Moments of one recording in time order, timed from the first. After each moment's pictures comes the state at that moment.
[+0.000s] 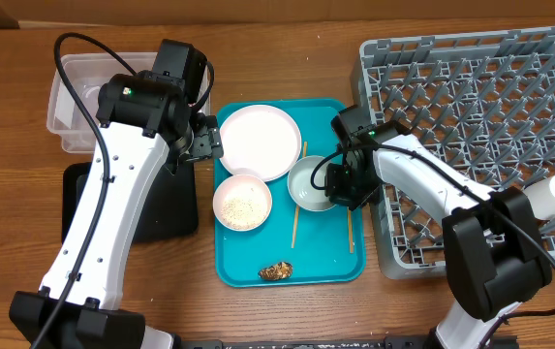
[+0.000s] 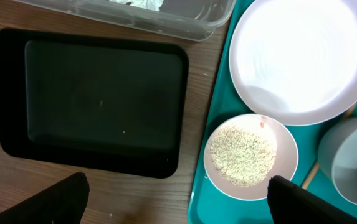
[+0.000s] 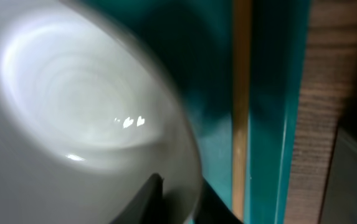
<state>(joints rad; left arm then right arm) -0.25 1.64 1.71 -1.42 -0.19 -0.47 0.43 1.88 1.25 -0.91 -0.23 0.54</state>
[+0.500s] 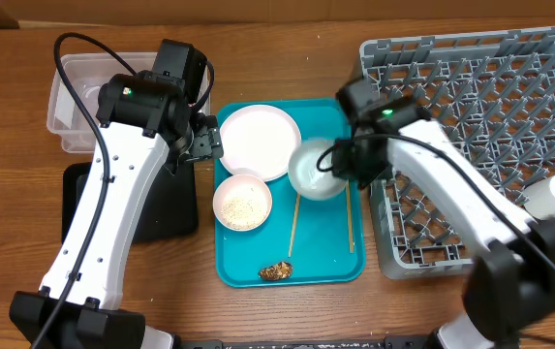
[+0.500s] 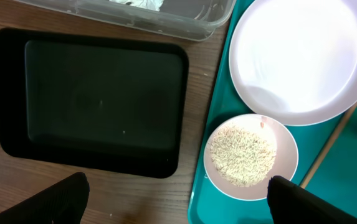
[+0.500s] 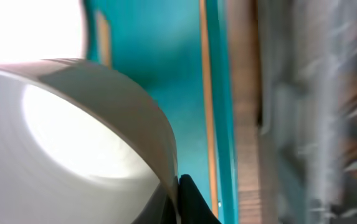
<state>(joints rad) -0.25 1.64 1.71 -1.42 -0.19 -0.47 0.43 1.75 1.47 -1.11 -0.06 0.54</state>
